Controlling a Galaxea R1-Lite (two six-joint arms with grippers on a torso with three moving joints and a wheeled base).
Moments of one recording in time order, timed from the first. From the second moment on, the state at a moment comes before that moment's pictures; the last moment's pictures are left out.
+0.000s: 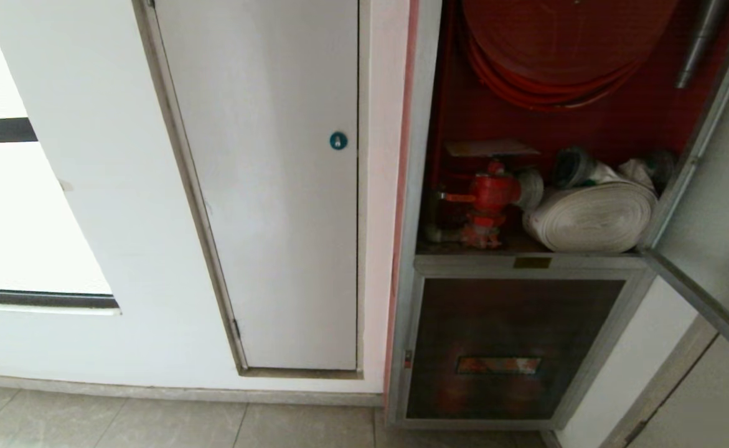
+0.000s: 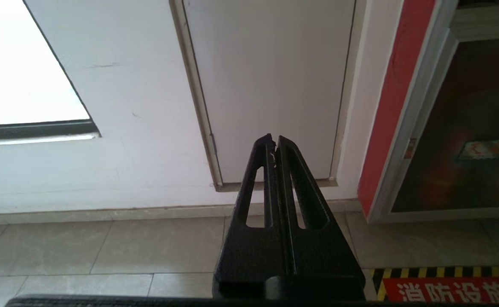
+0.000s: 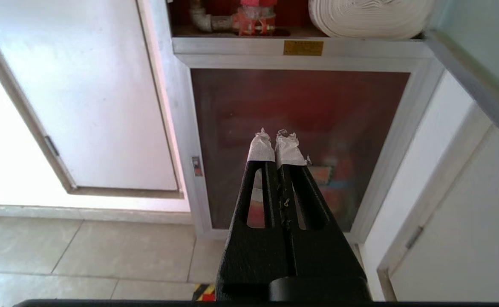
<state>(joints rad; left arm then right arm) -0.01 0.00 0.00 0.01 -0.03 0.06 0.01 0.00 0.00 -0.01 -0.01 0.02</state>
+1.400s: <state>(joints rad) -0.01 0.00 0.00 0.01 -0.03 0.06 0.01 0.00 0.00 -0.01 -0.01 0.02</state>
